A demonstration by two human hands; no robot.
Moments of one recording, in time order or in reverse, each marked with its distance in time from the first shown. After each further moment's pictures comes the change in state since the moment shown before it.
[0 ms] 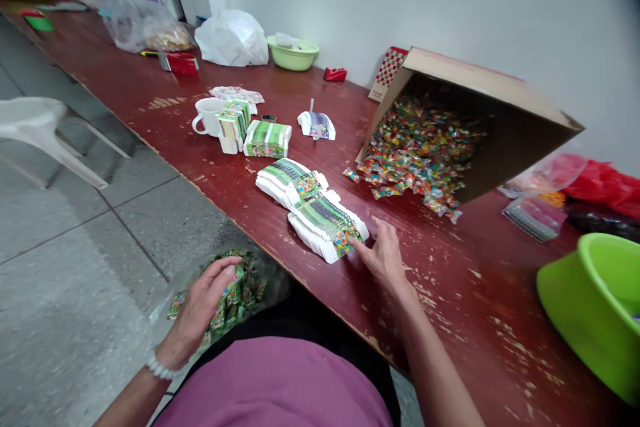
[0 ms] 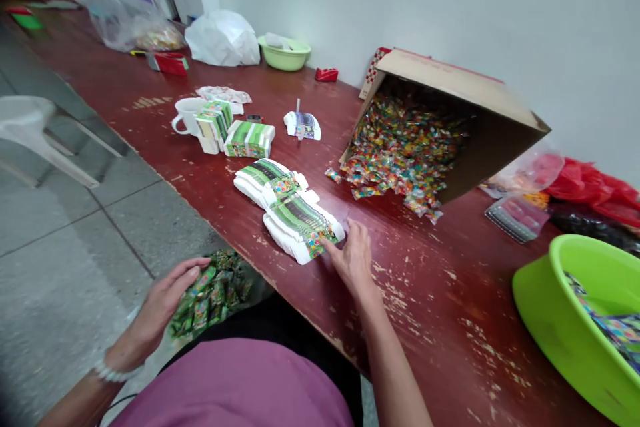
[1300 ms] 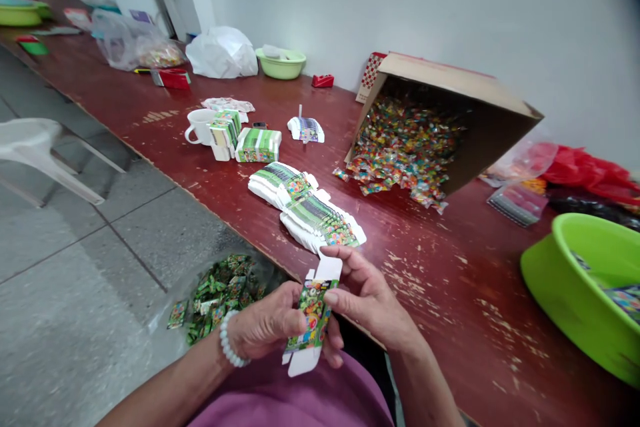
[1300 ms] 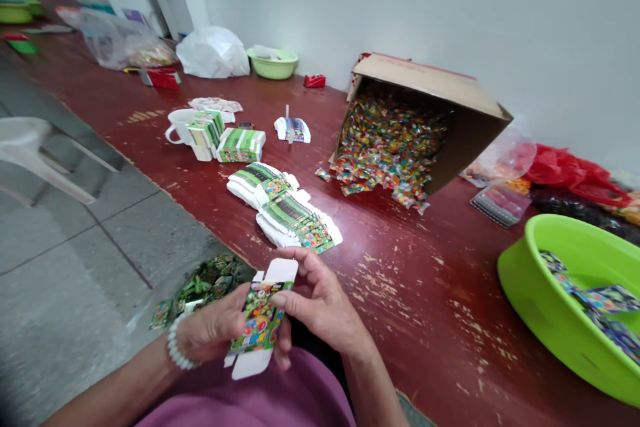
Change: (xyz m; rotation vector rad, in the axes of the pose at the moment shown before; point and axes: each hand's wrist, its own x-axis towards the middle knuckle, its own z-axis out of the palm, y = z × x) left_hand -0.049 0.073 0.082 -0.706 -1.216 -0.292; right_hand -0.070 -0.091 -0.071 1.338 -0.643 0.265
